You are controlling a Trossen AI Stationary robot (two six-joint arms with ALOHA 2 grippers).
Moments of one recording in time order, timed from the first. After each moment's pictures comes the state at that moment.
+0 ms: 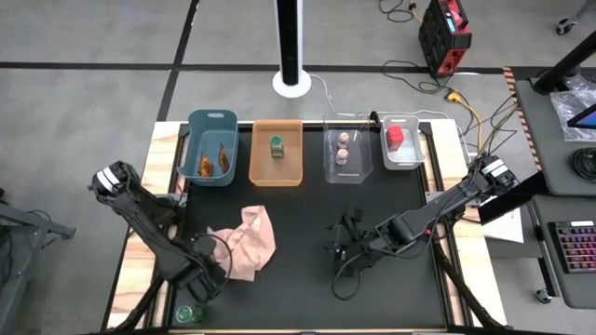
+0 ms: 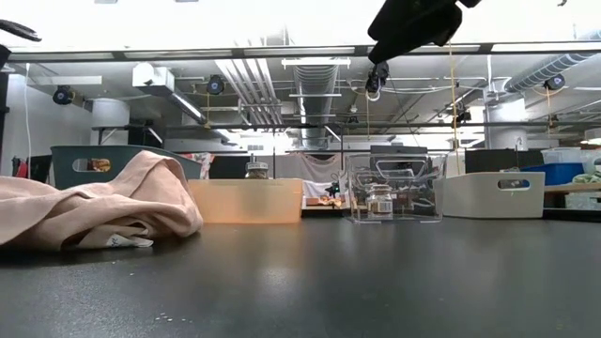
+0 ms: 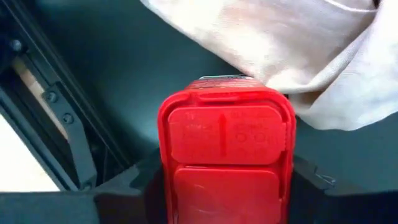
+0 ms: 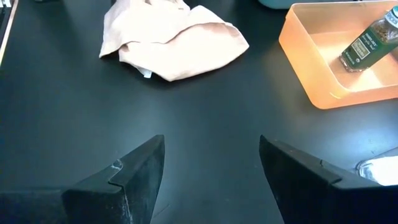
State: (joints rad) left arm -0.90 1.55 0.97 -1.15 0.00 -1.89; right arm 0.49 1.59 1.18 -0.46 0.54 0.45
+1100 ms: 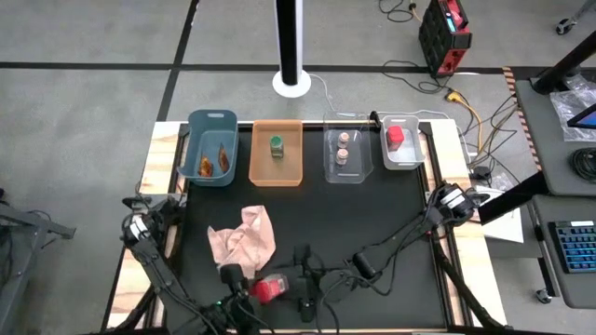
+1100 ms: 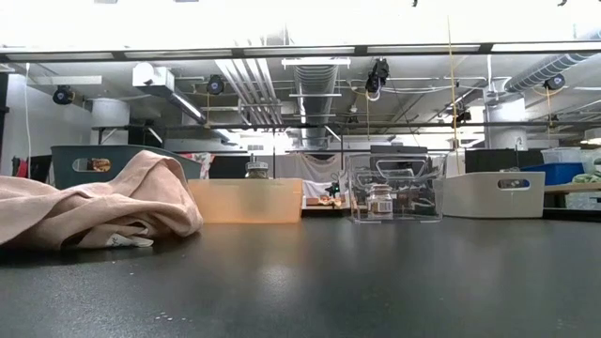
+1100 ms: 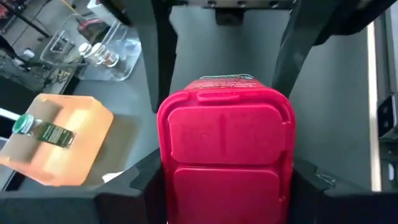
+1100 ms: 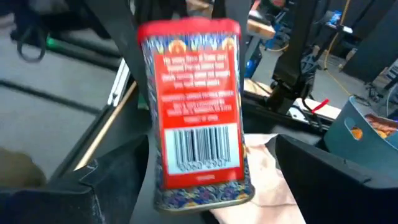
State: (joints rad) left arm -0.94 2.08 2.00 -1.45 -0.91 -1.06; right arm 0.56 2.01 1.45 0.26 0.49 -0.14
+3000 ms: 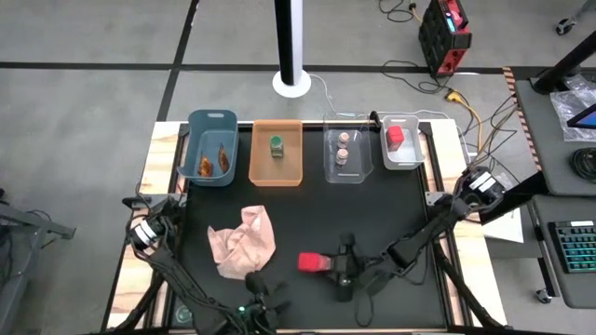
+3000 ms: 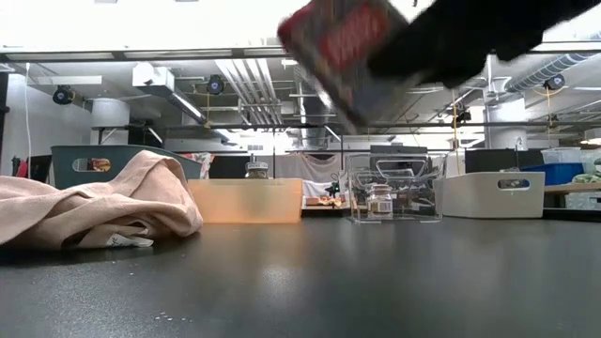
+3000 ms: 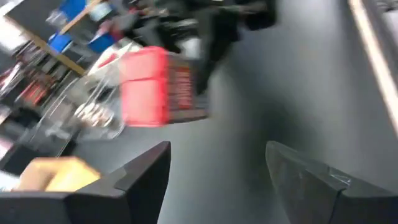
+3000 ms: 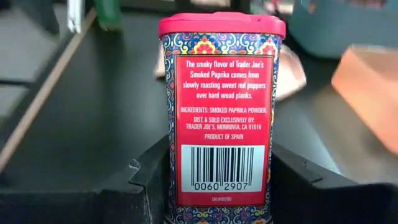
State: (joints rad) left arm -0.90 2.12 1.68 -0.80 -1.14 -0.67; right arm 0.64 1.75 0.91 0.28 0.69 0.27
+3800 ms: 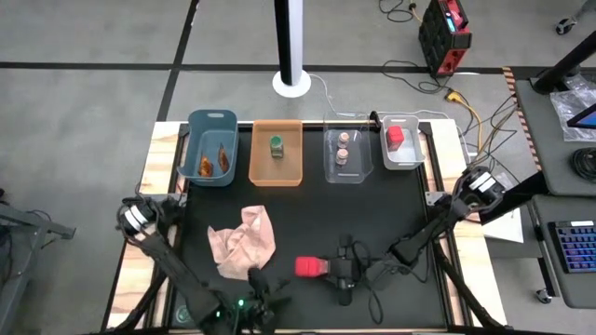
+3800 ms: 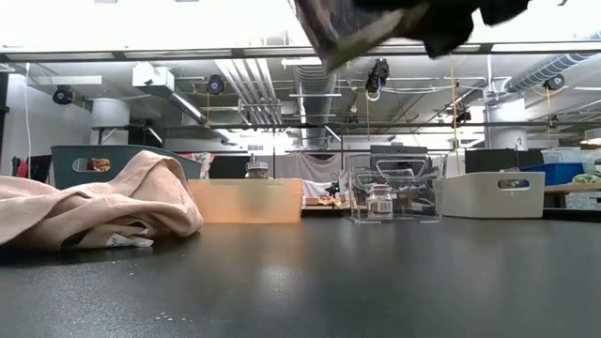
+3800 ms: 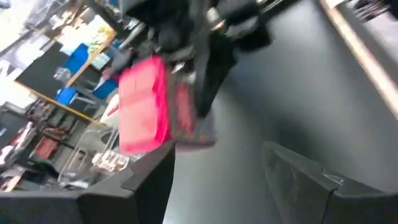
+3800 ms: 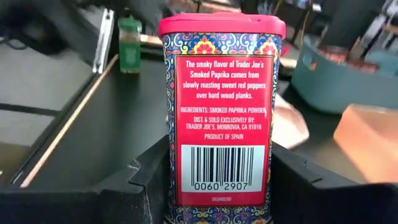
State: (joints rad) left arm -0.88 1.98 1.49 -0.40 -1.16 -0.16; right arm 0.65 1.75 0.86 0.57 0.68 0.04
